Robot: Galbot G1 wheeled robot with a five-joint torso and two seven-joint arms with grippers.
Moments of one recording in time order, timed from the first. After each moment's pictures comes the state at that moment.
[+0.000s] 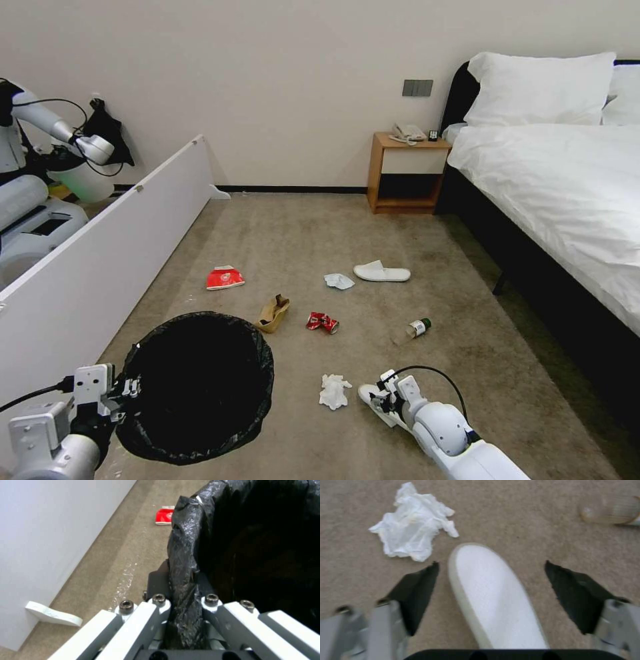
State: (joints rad) left arm 1.69 -1.22 -0.90 -2.48 -0.61 0.74 -0.28; right arm -0.95 1.12 -0.01 1.43 0.26 -0.54 -0.01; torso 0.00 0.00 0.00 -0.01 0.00
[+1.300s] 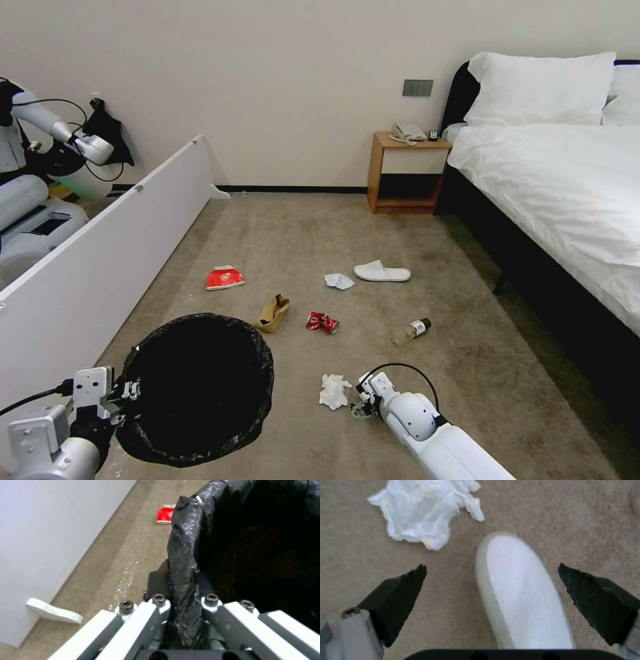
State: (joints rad) left arm 1.70 -1.24 -0.90 -2.48 -0.60 0.74 -0.28; right arm -0.81 1.22 -0.12 1.23 0.18 -0.63 -0.04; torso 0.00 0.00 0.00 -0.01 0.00
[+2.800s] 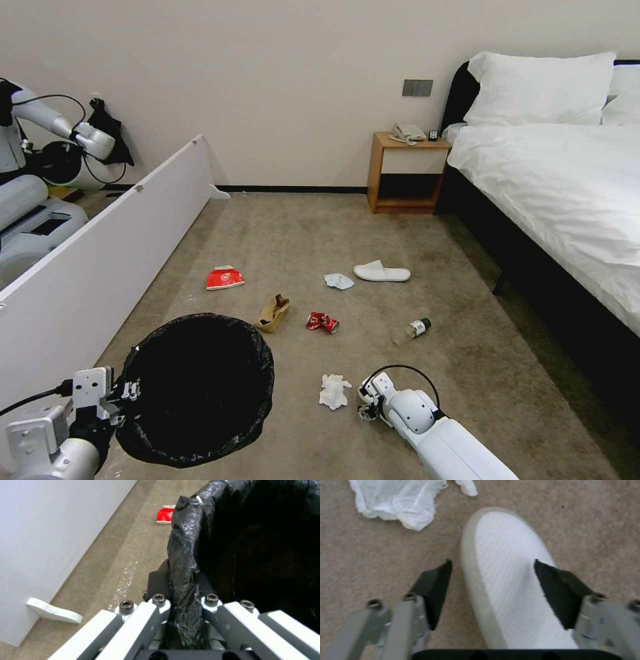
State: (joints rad) left arm 1.71 -1.24 -0.90 -2.49 -0.61 0.74 -0.28; right arm -0.77 1.24 -0.12 1.12 0.16 -0.63 -0.10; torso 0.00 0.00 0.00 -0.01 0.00
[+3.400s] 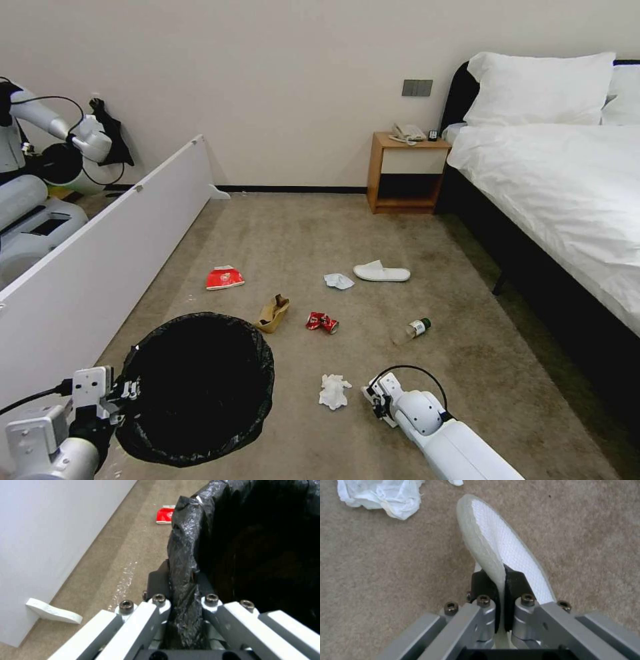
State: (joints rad) left arm 1.71 -1.24 -0.90 -2.49 -0.61 0.74 -0.28; right arm -0.79 1.22 -0.11 1.14 0.16 -0.63 -0.09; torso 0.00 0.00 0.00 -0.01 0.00
